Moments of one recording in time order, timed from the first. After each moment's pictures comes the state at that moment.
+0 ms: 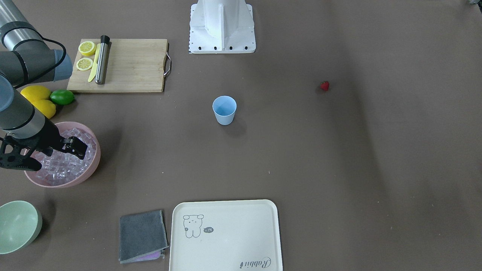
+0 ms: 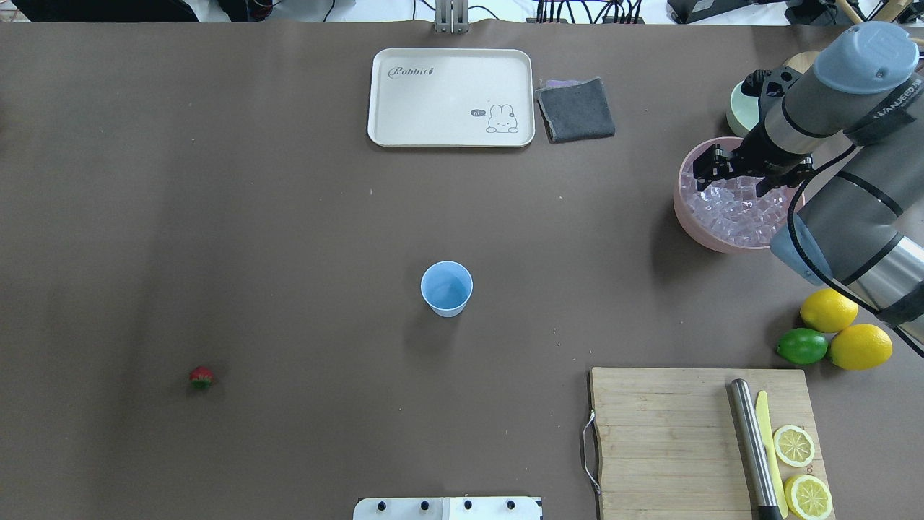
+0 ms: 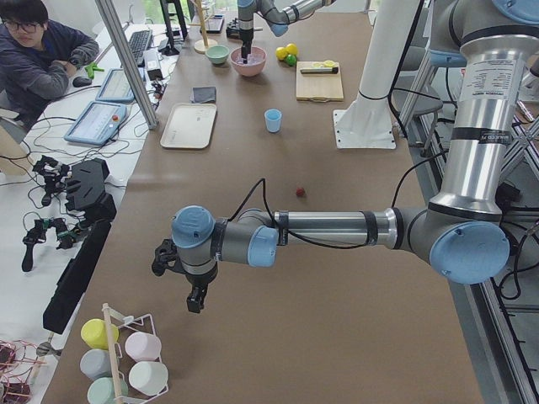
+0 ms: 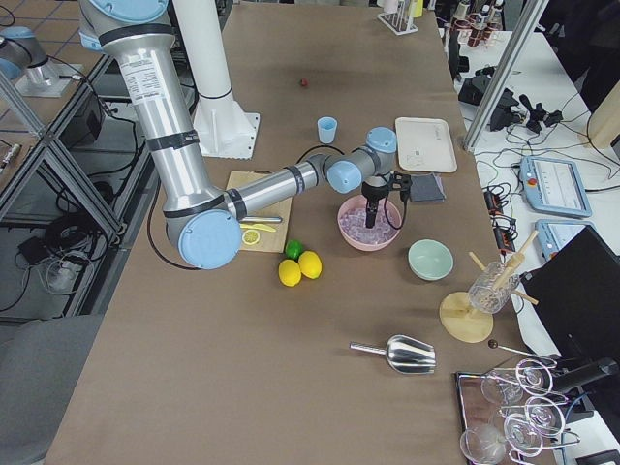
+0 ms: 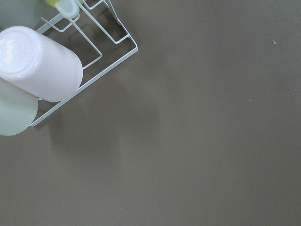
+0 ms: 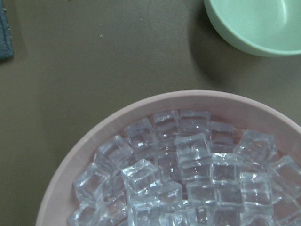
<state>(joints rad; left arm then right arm) -1.60 -1.68 -1.44 -1.72 -2.31 0.08 0.97 -1.27 1.61 -1.39 2.13 0.90</state>
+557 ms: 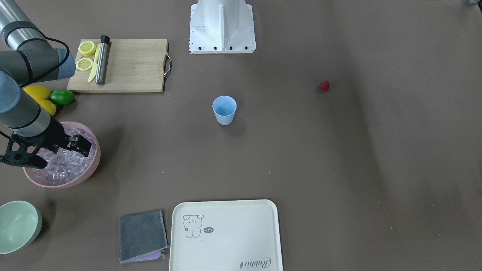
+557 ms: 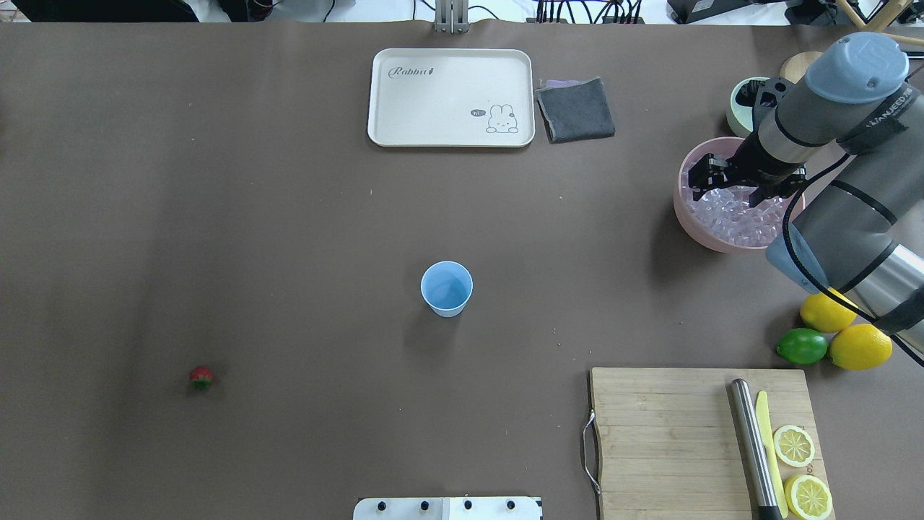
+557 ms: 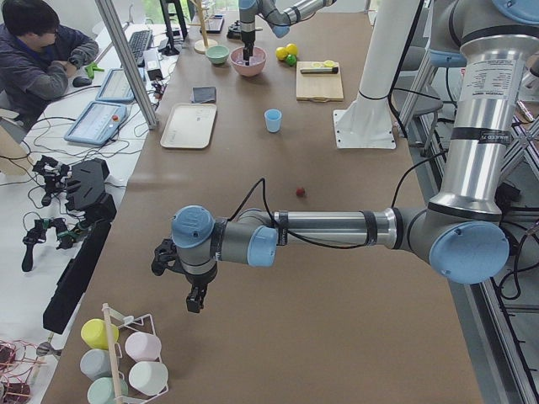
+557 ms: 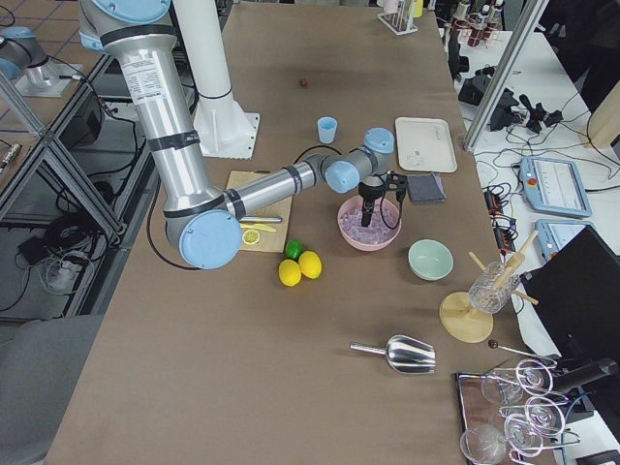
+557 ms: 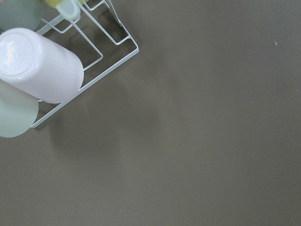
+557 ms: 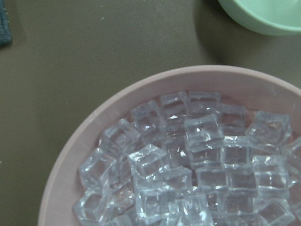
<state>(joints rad) -1.60 -1.68 -1.44 -1.72 -2.31 0.08 0.95 -1.27 1.62 -1.39 2.14 0.94</state>
